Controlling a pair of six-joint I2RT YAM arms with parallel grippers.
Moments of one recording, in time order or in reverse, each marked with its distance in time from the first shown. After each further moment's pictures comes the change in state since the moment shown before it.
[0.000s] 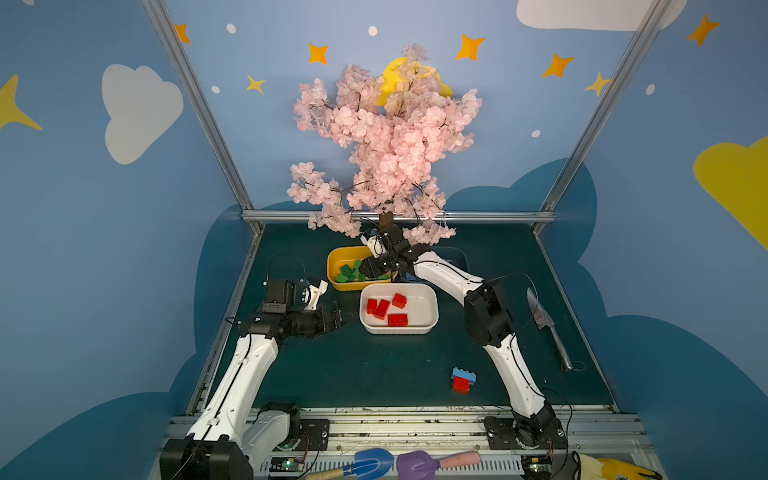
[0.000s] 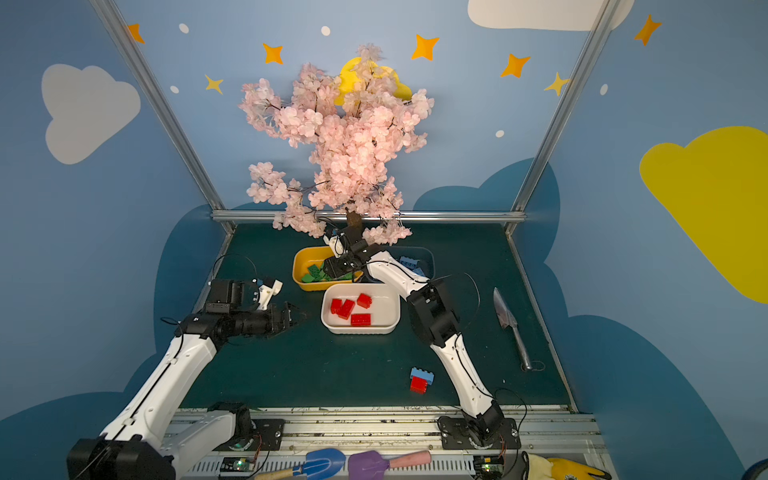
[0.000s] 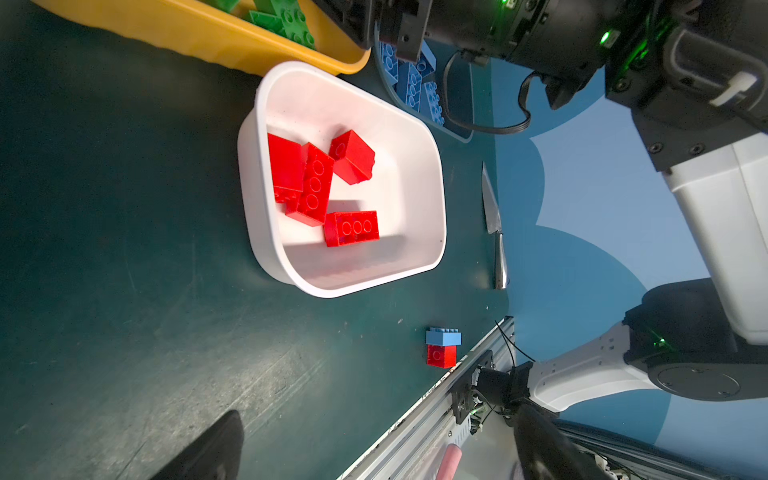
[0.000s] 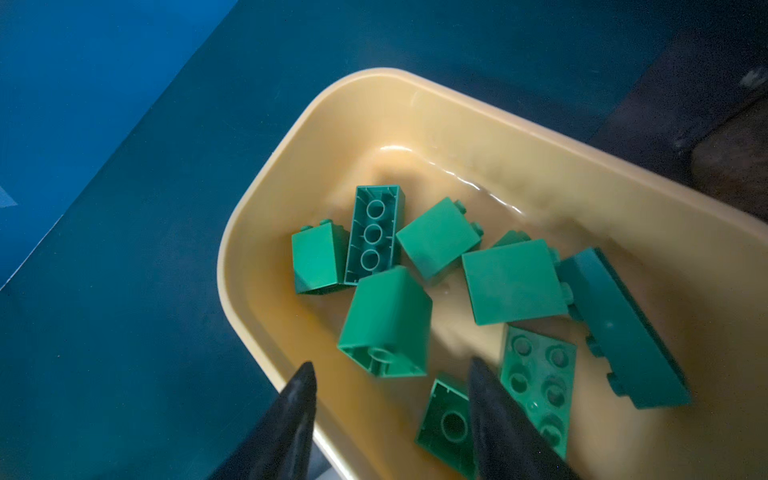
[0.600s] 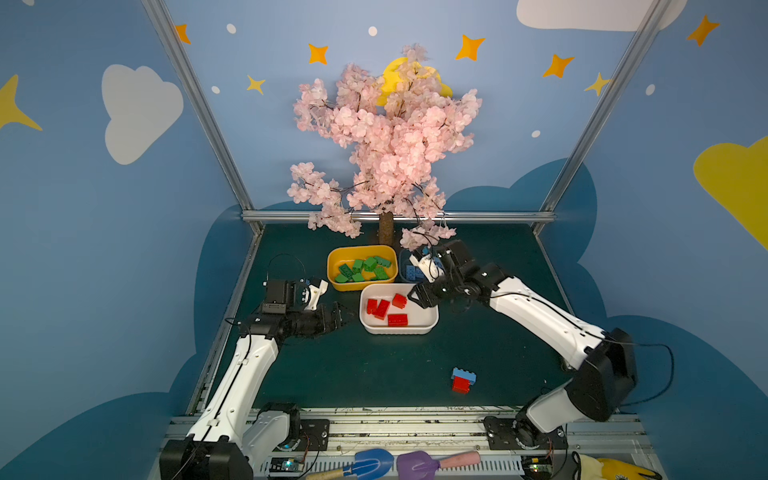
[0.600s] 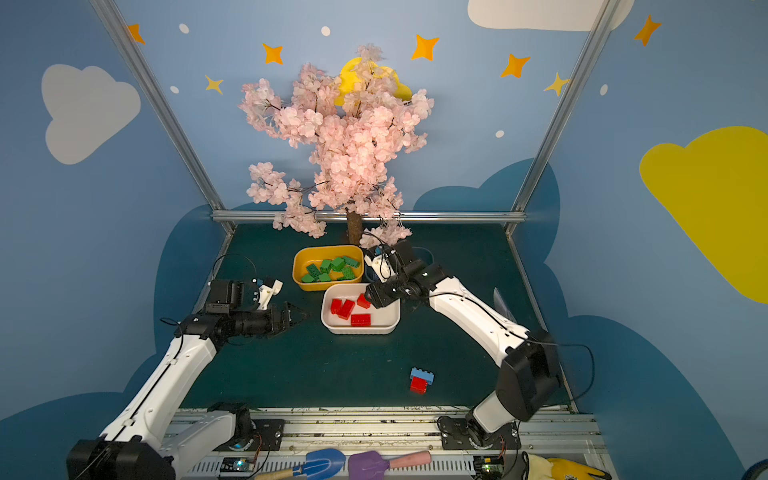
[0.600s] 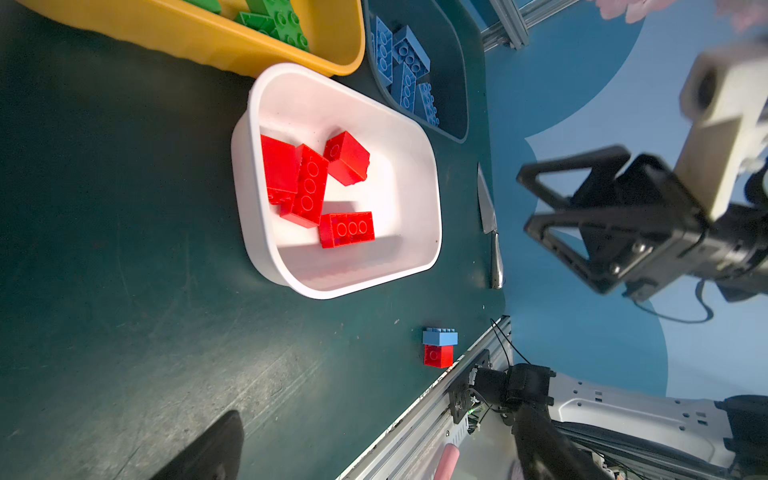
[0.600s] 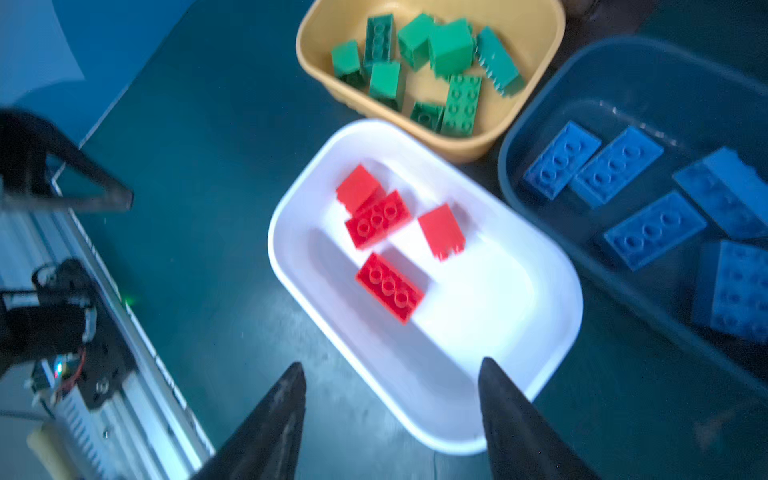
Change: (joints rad) left arm 0.000 0.003 -0.002 0.010 0.013 -0.003; right arm -0.043 -0.901 -0.821 -0.251 0.050 -0.136
